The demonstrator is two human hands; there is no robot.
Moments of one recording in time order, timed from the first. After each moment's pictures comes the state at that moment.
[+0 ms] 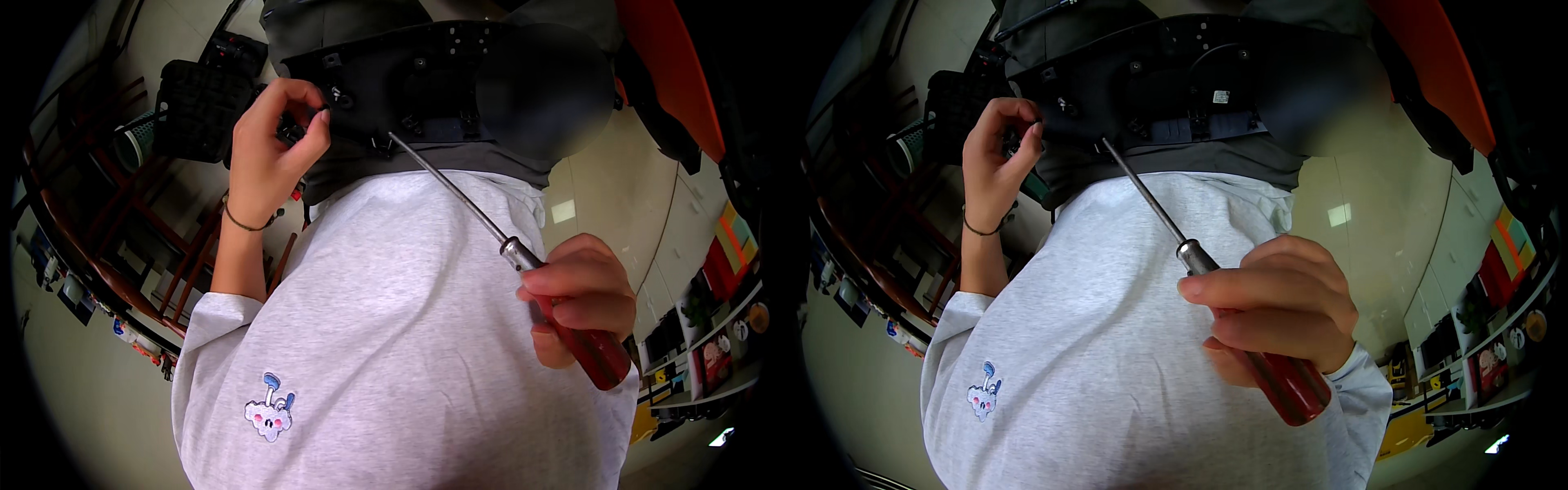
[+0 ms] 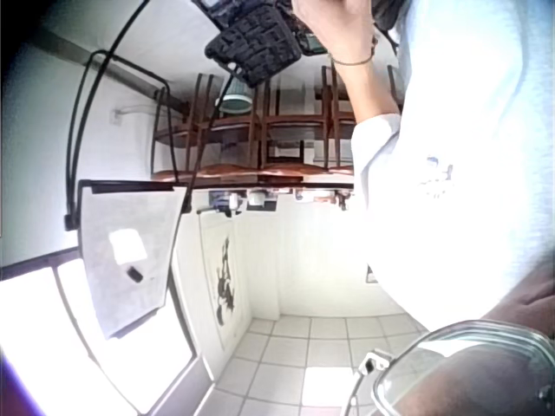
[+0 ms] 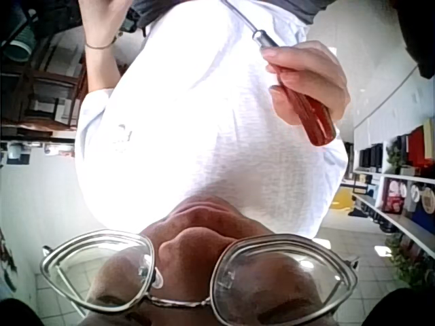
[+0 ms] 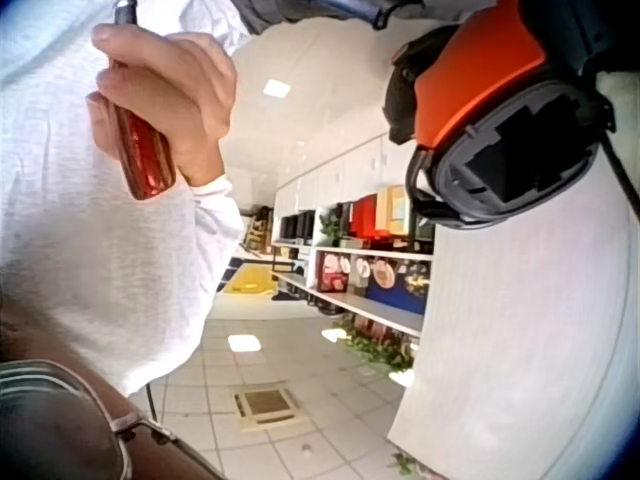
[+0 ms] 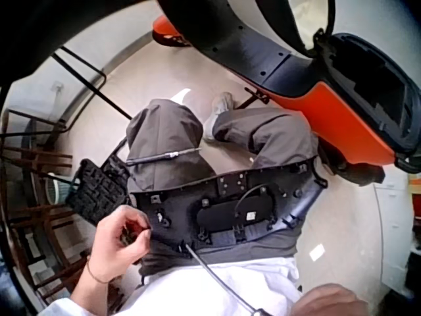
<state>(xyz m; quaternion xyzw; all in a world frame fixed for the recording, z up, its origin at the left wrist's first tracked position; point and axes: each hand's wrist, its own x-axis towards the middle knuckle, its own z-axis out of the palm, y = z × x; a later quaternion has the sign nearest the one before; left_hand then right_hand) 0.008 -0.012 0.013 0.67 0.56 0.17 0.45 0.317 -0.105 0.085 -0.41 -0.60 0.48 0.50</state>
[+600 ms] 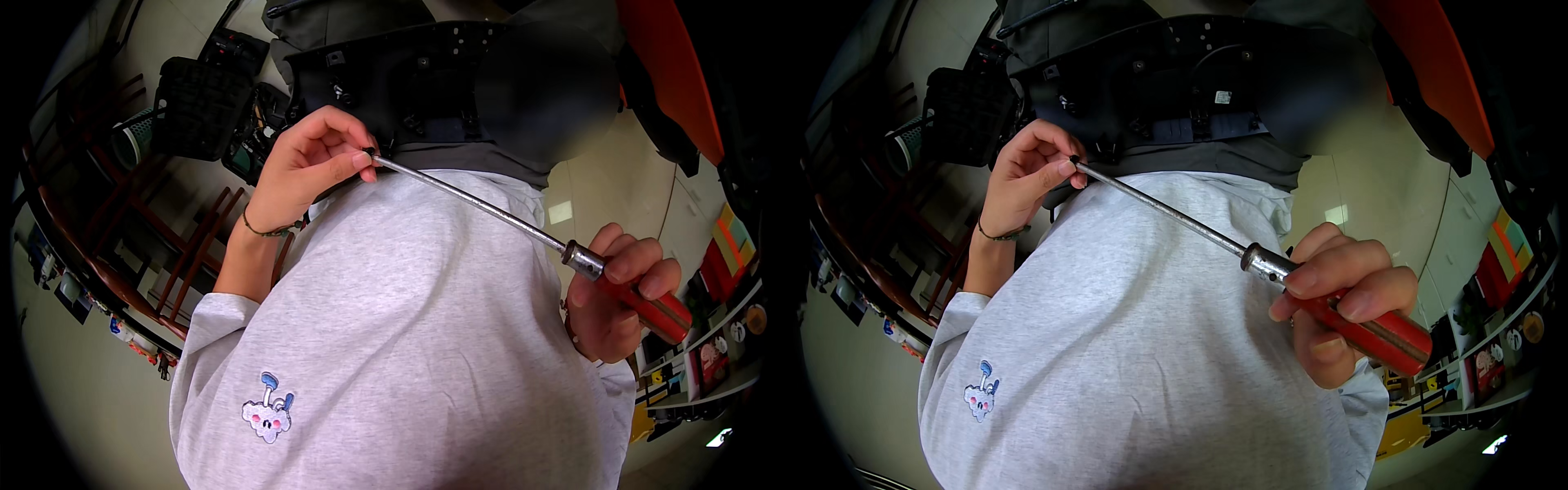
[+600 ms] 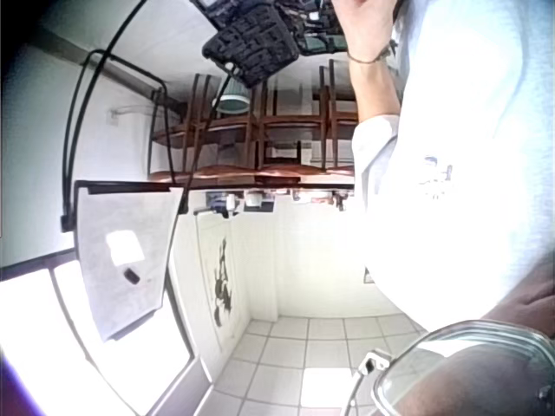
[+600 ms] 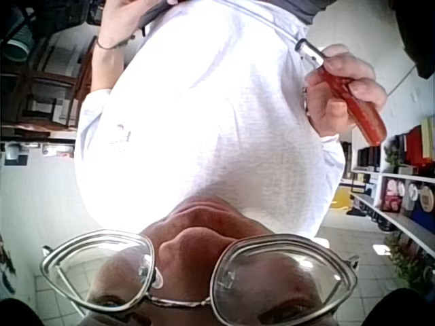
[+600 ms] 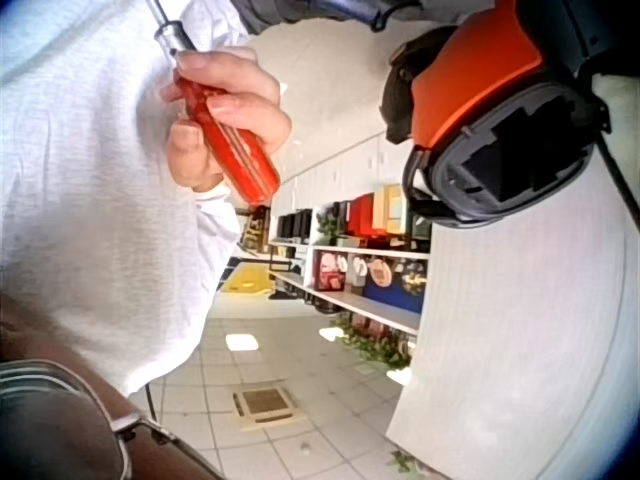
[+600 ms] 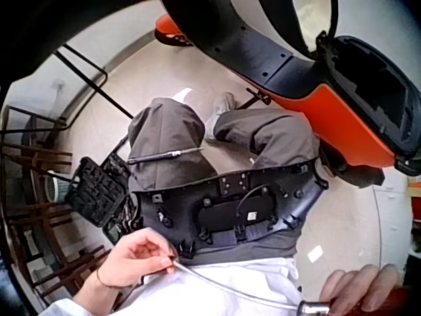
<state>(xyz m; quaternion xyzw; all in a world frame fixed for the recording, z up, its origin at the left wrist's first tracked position) 0.011 -0.033 0.010 0.33 0.43 0.22 0.81 0.336 -0.118 0.092 -0.43 -0.39 0.57 0.58</state>
